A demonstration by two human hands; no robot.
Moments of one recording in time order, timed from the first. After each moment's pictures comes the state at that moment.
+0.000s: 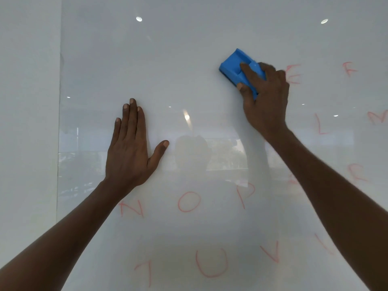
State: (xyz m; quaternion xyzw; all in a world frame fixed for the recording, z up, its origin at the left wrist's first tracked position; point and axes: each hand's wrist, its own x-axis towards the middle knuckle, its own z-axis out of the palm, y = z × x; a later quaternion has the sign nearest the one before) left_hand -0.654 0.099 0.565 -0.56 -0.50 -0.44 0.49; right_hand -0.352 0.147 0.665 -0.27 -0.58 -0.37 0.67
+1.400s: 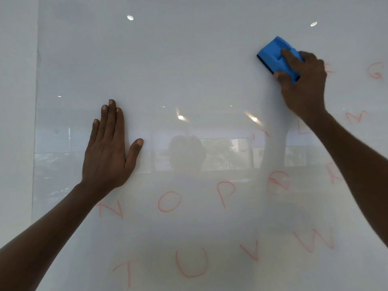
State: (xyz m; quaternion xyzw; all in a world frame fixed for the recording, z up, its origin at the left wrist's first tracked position) left_hand -0.655 0.100 0.559 -0.57 -0.49 -0.46 0.48; right_hand -0.228 0.173 0.693 -0.29 -0.58 -0.32 0.68
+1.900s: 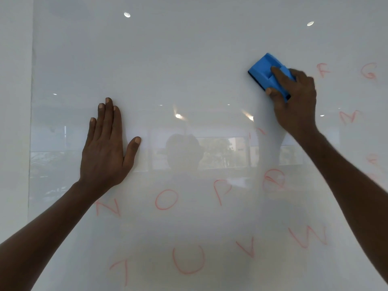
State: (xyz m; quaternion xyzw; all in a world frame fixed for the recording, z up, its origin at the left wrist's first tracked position) left_hand -0.652 0.099 0.559 -0.57 -0.49 -0.46 0.48; right_hand -0.239 0.168 0.655 -0.30 -0.59 -0.33 0.67
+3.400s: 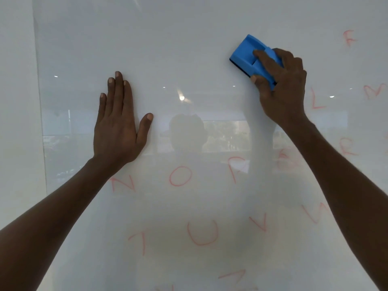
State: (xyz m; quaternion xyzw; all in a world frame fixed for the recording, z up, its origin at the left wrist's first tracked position) left_hand -0.655 0.100 0.560 -0.56 -0.47 -0.46 0.49; right_hand -0.304 0.158 0.629 -0.27 -0.61 -0.36 0.65
